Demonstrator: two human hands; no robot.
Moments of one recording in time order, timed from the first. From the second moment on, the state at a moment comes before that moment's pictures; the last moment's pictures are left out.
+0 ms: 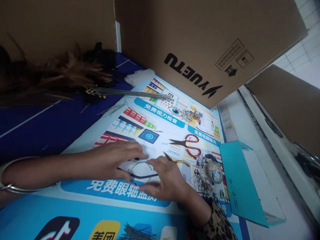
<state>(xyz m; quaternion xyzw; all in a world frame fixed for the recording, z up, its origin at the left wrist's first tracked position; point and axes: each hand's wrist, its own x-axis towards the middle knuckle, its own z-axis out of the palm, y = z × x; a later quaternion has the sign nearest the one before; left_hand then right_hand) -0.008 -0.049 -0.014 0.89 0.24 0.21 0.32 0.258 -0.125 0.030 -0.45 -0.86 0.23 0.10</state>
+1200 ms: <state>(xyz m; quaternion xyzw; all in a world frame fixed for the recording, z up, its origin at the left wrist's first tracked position) -0.006 -0.054 -0.027 0.93 0.21 0.20 0.24 0.253 -0.127 0.024 -0.46 -0.87 0.17 0.05</state>
